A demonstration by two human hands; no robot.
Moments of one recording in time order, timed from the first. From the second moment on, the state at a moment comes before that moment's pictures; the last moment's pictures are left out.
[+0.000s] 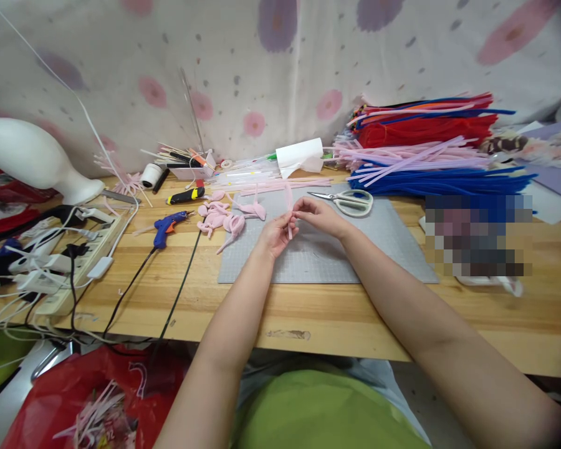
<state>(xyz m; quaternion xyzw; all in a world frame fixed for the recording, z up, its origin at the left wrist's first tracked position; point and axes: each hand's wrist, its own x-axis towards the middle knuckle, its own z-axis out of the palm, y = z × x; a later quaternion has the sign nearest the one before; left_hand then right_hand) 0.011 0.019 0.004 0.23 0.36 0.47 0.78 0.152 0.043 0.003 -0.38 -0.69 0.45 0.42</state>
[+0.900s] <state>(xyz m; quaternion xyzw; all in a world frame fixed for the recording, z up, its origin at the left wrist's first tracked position) 0.025 0.021 -0.015 0.50 0.49 0.55 0.45 0.151 0.043 0.010 -0.51 -0.64 0.37 0.44</state>
